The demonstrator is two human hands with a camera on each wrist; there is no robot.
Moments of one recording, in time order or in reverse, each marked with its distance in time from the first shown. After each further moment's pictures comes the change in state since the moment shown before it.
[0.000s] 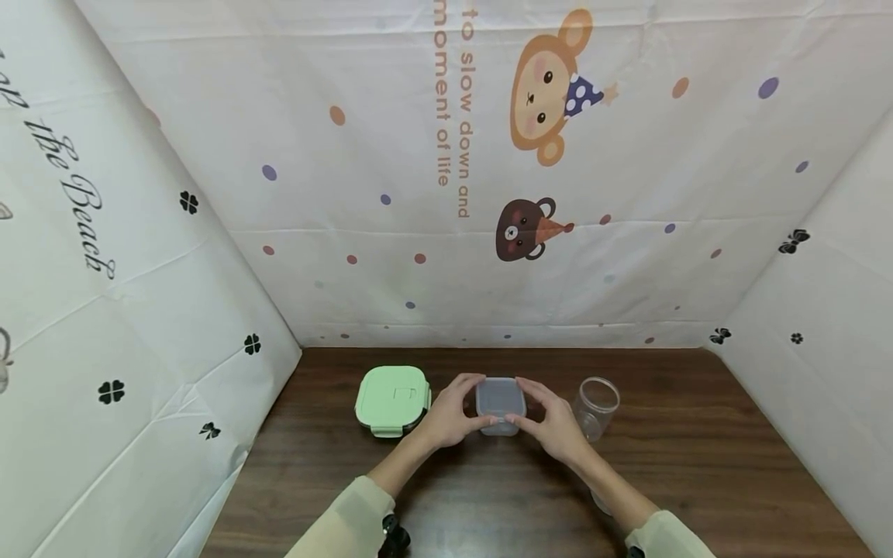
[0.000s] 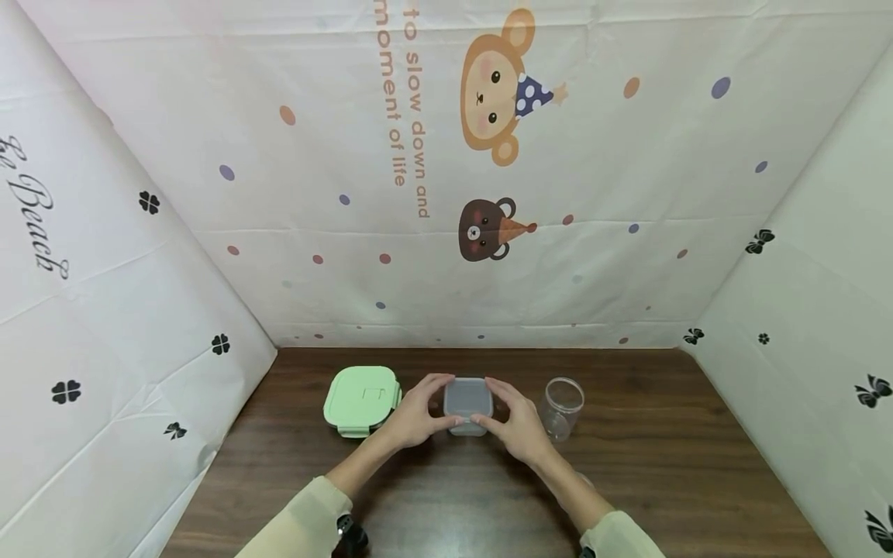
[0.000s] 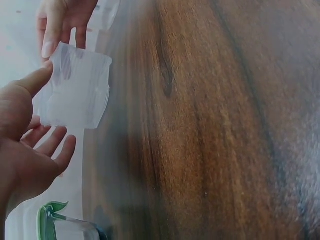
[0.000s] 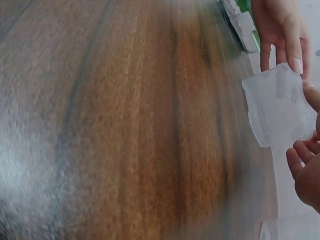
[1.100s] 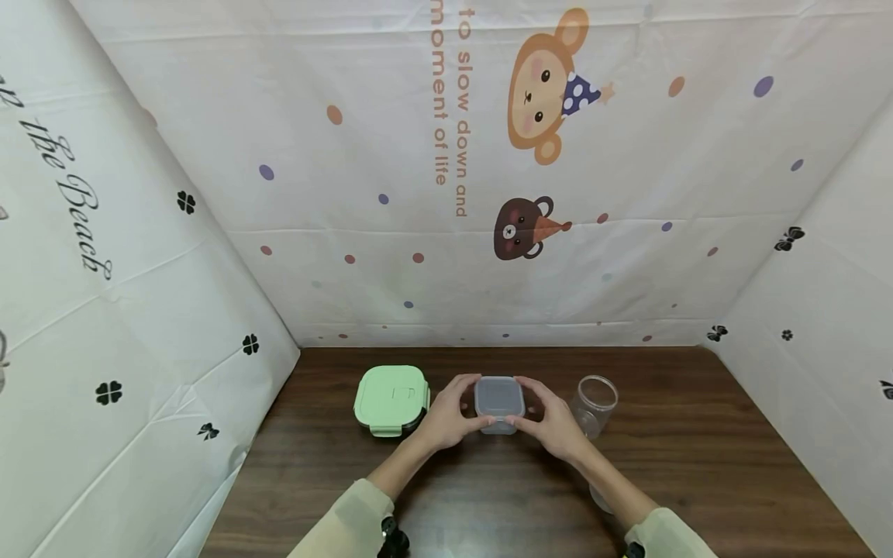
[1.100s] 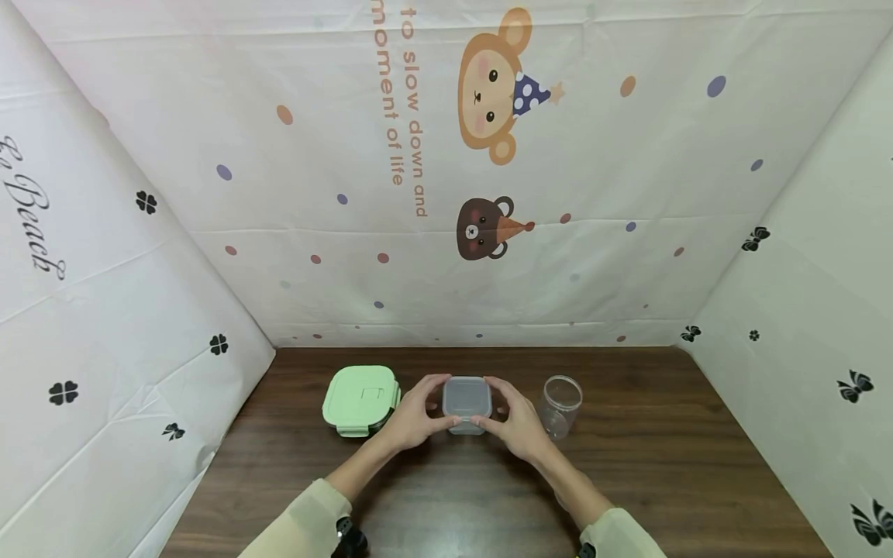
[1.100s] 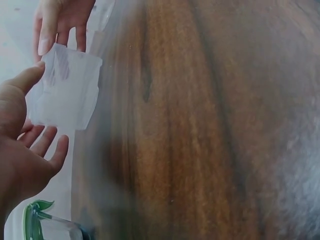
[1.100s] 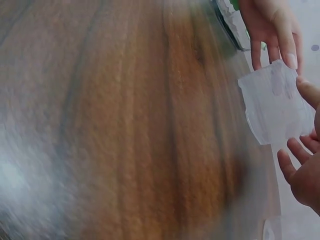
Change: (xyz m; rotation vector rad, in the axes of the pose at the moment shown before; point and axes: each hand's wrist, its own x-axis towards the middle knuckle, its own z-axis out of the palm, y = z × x) left_hand -0.003 -0.008 0.009 -0.156 0.025 -0.026; right_hand -0.001 0.003 -0.004 0.052 -0.052 0.046
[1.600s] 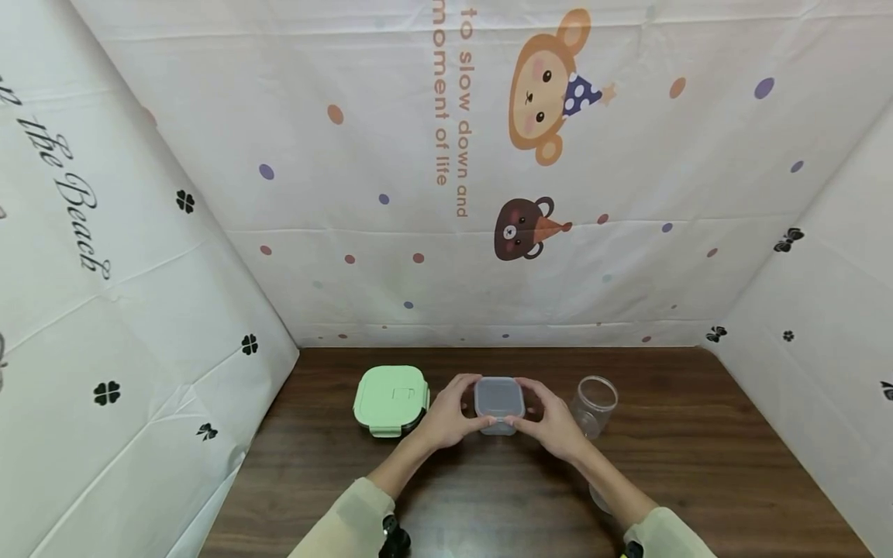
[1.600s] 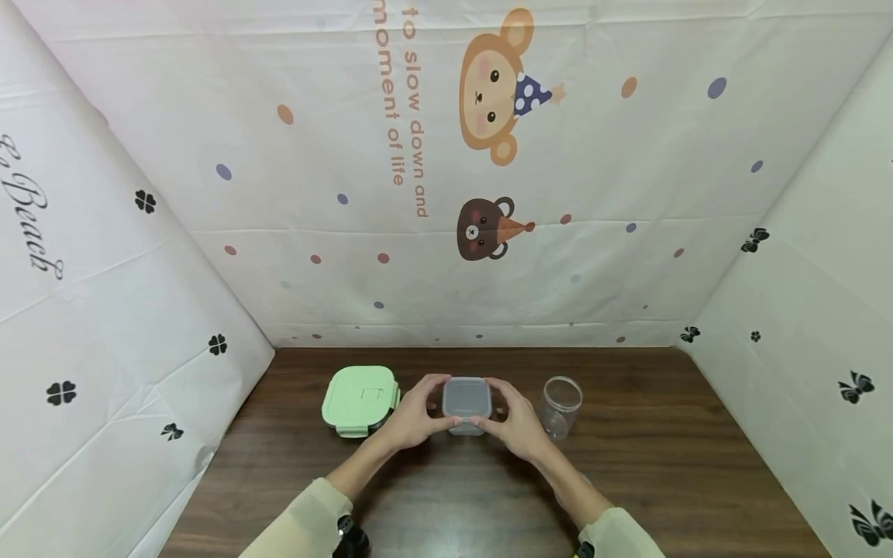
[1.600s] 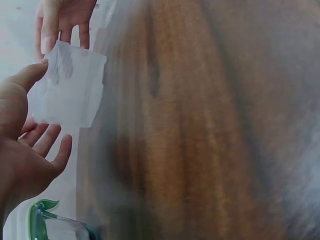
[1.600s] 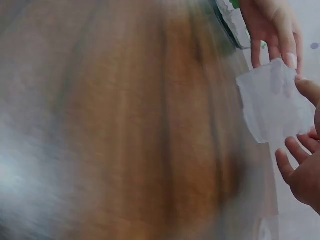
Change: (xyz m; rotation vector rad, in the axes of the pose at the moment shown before) left_hand 0.003 0.001 -0.002 0.039 -0.010 0.002; right_hand 0.002 0.000 -0.001 0.041 -0.022 0.001
